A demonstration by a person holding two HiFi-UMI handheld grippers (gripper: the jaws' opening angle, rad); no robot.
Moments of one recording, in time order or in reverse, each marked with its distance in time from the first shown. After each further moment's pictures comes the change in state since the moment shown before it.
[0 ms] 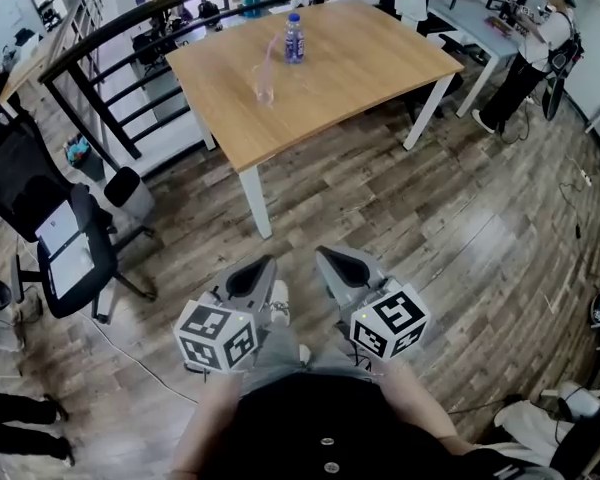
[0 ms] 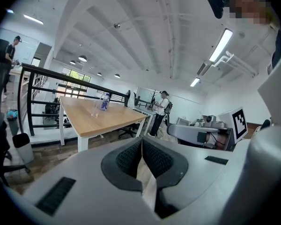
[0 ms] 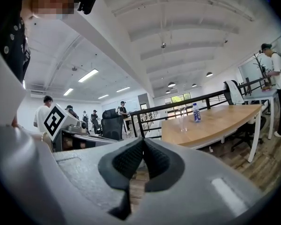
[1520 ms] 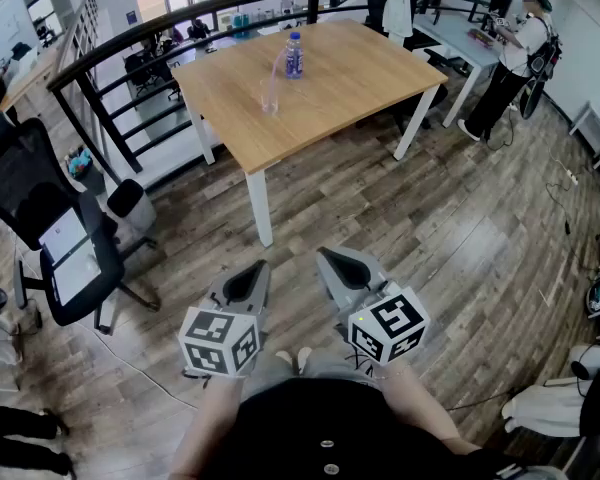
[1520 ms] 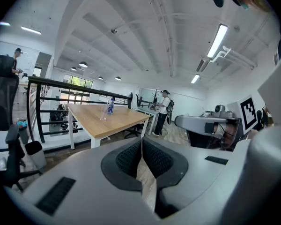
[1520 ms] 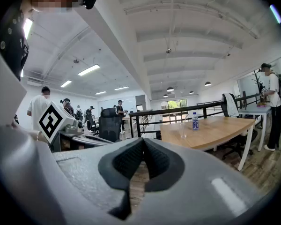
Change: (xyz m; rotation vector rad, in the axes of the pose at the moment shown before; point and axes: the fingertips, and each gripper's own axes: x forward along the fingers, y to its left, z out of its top) left arm -0.096 0.005 0.000 0.065 0.003 0.049; right arm -0.018 0.093 0.023 -0.094 -0.013 -0.090
